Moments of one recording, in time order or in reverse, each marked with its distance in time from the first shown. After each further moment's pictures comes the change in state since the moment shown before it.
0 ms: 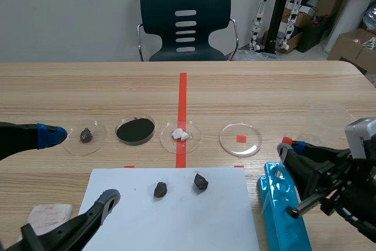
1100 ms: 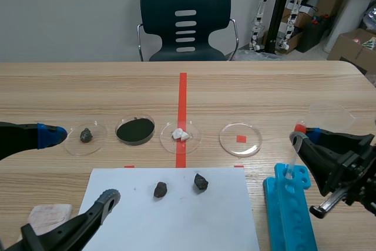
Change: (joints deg) left arm 0.0 0.0 0.0 0.0 0.0 0.0 0.0; right arm -2.6 7.1 0.0 4.4 0.2 0.0 5.3
